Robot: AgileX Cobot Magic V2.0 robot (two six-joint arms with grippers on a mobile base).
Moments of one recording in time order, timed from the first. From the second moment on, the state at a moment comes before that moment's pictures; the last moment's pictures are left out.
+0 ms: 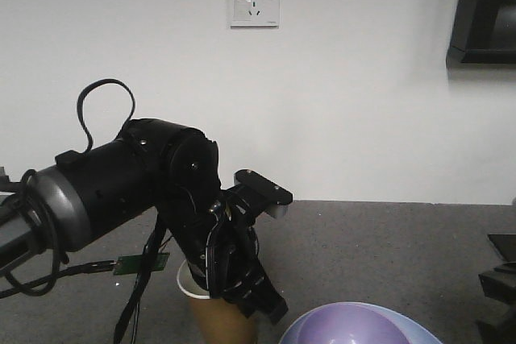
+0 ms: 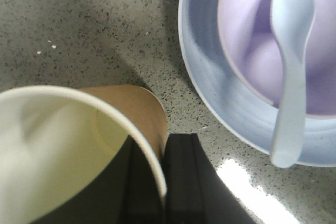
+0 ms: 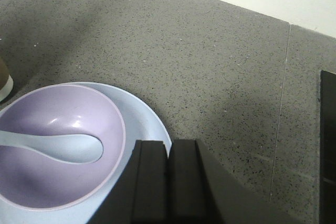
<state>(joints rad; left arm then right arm) -0.68 1.91 -1.84 -0.11 1.26 0.19 0.14 0.94 -0.90 0.09 0.69 -0.25</state>
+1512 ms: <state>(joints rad) -0.68 1.67 -1.84 -0.04 1.24 0.19 0.14 0.94 -0.90 0.09 0.69 -0.25</state>
